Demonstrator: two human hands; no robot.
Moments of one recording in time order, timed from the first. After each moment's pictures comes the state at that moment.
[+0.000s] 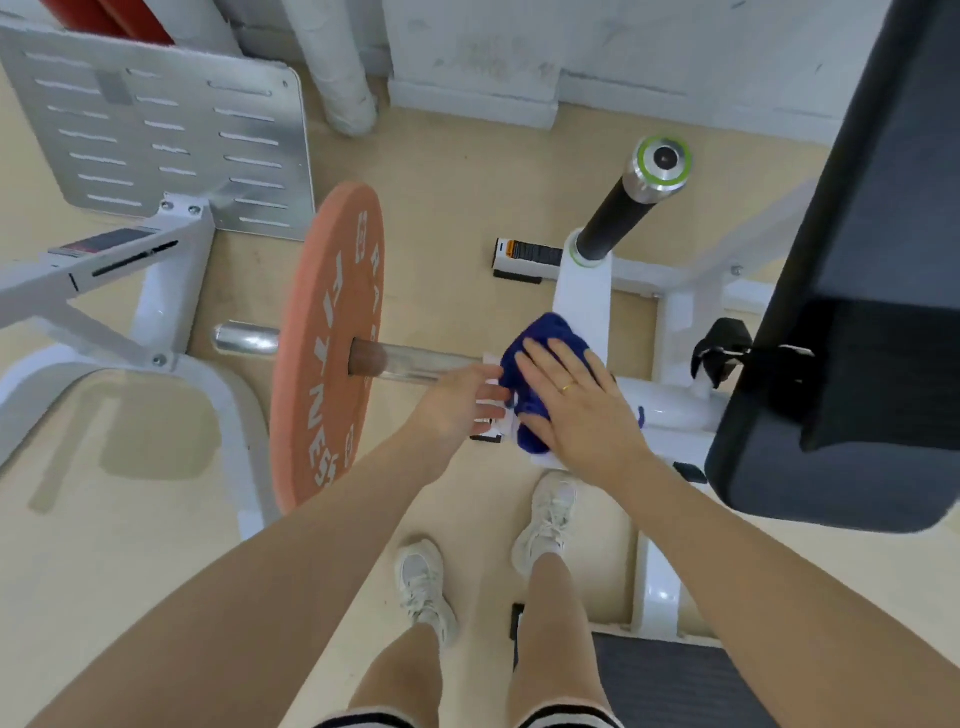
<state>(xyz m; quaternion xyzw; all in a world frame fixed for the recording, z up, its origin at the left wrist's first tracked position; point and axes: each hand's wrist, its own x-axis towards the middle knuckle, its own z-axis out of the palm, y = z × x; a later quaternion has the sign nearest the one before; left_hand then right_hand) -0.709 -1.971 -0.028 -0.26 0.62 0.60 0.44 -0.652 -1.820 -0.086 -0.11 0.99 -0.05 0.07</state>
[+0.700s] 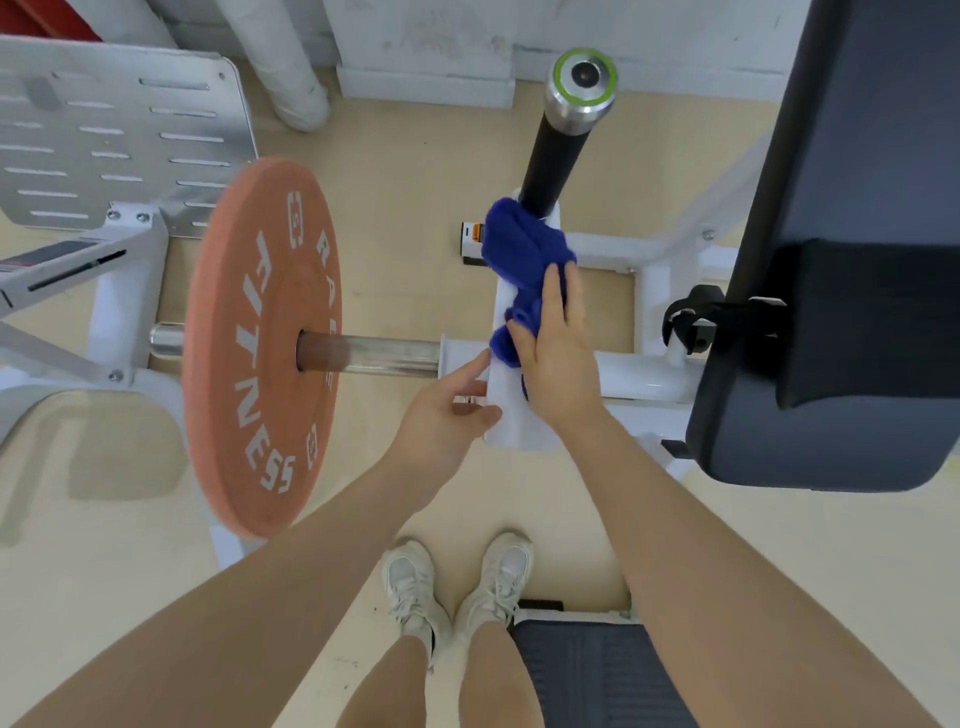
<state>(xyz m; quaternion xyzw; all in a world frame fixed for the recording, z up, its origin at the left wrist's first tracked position) -0.663 -1.951 -0.063 -0.10 0.69 0.61 0.38 -0.671 -1.817 -0.081 0.20 0.92 -0.34 0.05</state>
